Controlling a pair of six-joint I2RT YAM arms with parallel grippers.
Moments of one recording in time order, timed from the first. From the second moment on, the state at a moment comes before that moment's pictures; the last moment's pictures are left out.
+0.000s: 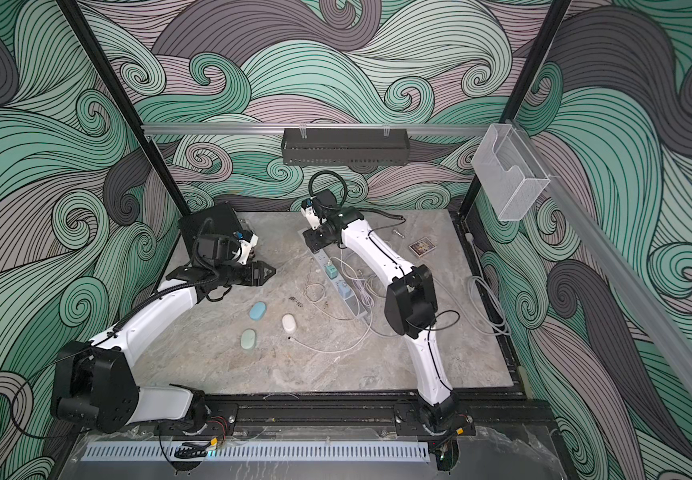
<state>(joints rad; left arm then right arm) -0.20 1.35 0.98 -0.42 0.39 -0.14 0.59 2.12 2.07 -0.86 -0.10 -0.04</state>
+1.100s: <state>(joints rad) -0.41 1.17 0.84 -0.91 0.10 -0.50 0.65 1.23 0.98 -0.69 -0.31 0.04</state>
